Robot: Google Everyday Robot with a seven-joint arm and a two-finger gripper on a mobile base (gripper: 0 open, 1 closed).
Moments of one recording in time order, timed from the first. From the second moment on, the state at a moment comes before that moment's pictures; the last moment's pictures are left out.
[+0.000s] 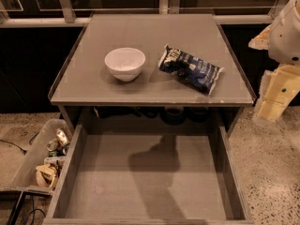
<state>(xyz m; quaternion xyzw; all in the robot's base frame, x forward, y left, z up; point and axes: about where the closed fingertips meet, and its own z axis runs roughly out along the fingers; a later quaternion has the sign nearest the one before) 0.438 -0.217 0.976 -0.60 0.78 -0.03 0.16</state>
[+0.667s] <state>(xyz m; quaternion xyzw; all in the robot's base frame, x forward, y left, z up) 0.449 -0.209 0.979 -0.61 0.77 -0.04 0.16</state>
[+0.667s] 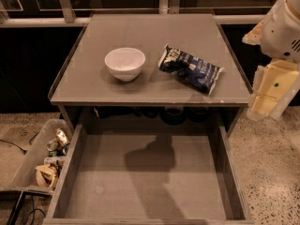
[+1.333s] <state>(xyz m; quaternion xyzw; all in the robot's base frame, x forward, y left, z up) 0.500 -0.189 0.968 -0.62 0.76 -0.02 0.22</state>
